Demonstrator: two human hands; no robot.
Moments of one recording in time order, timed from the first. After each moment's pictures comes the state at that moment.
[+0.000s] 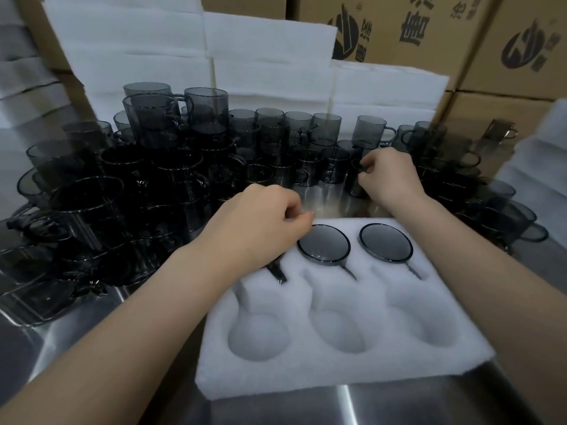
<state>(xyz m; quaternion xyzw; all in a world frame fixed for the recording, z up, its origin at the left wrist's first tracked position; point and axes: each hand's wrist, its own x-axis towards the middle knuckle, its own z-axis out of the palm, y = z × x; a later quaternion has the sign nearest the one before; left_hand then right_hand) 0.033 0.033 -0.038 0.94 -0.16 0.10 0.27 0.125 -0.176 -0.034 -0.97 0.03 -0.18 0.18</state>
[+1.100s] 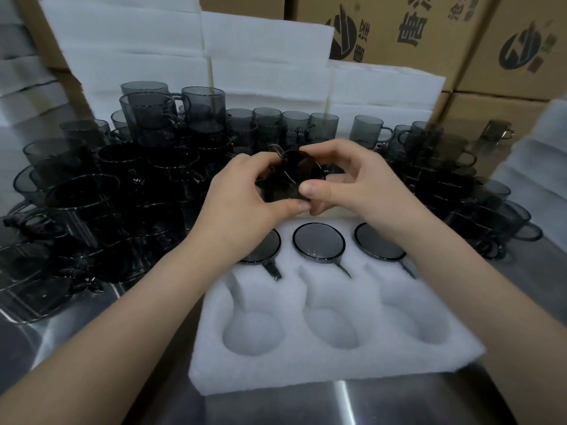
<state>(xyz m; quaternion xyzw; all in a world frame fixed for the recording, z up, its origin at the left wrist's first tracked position) 0.032 0.039 -0.036 0.86 -0.13 0.21 0.45 0.051 -0.140 -0.016 -0.76 -0.24 -0.01 0.60</state>
